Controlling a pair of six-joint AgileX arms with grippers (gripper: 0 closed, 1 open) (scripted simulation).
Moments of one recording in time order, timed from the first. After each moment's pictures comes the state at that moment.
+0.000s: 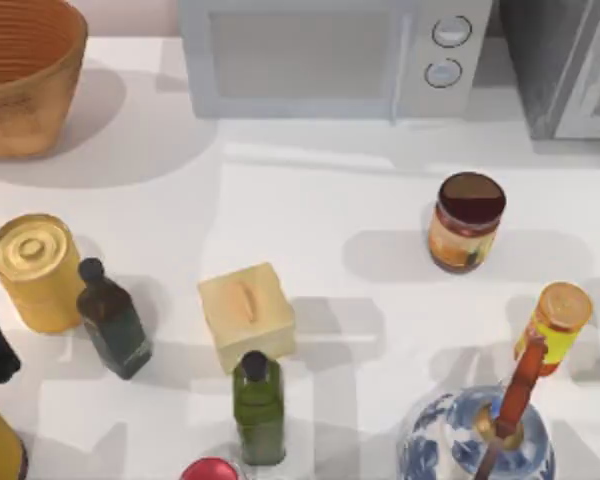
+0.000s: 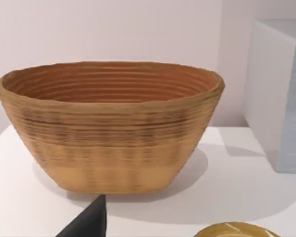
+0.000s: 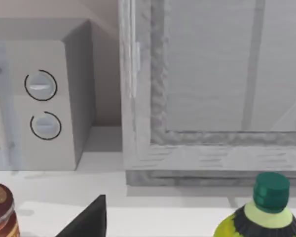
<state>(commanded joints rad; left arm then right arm) 0.00 0.00 0.00 0.00 0.00 0.00 0.00 0.00 0.00 0.00 0.00 0.00</state>
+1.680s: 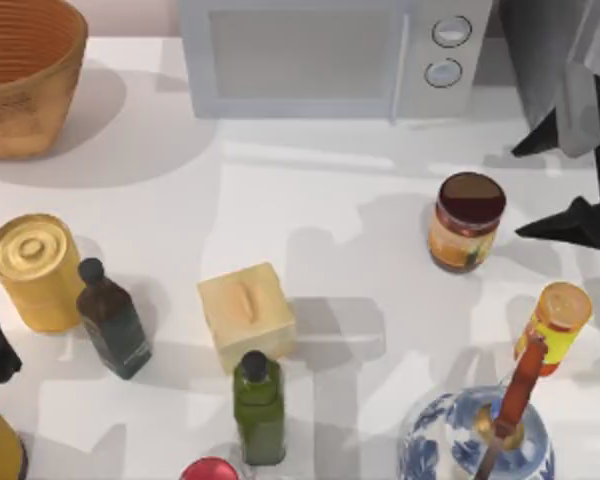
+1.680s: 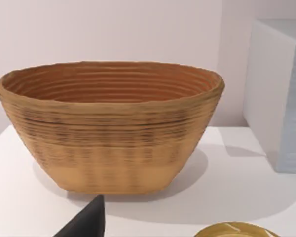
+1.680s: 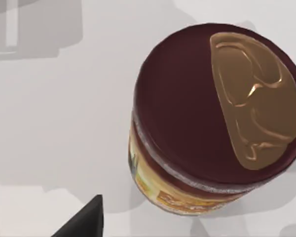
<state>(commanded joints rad) 0.00 0.00 0.00 0.00 0.00 0.00 0.00 1.97 1.38 -0.77 -0.77 -1.38</state>
